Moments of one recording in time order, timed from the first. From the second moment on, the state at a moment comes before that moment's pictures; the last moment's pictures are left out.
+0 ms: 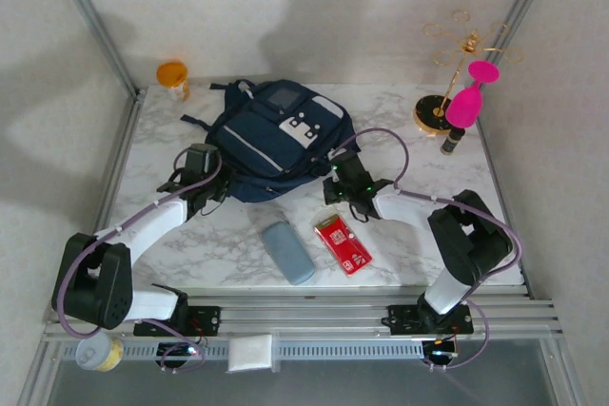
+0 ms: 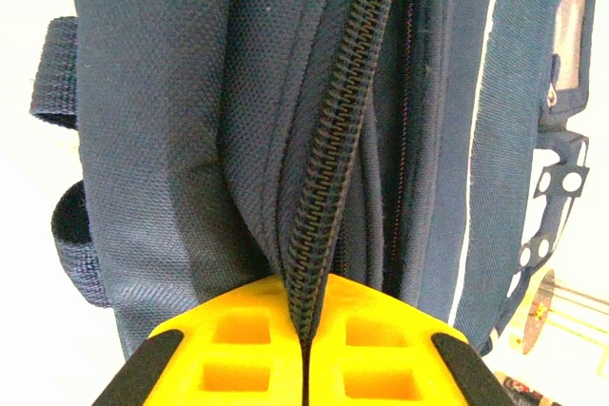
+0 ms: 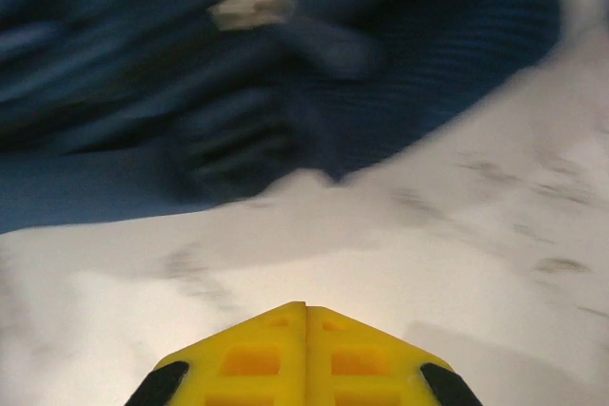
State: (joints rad) left arm -0.25 1.34 0.74 -0.16 0.00 -1.31; right arm 0.70 1.64 0.87 -0.02 0.04 0.27
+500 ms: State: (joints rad) left arm -0.25 1.33 0.74 -0.16 0.02 -1.29; right arm 0.81 1.81 0.89 0.25 -0.33 0.28
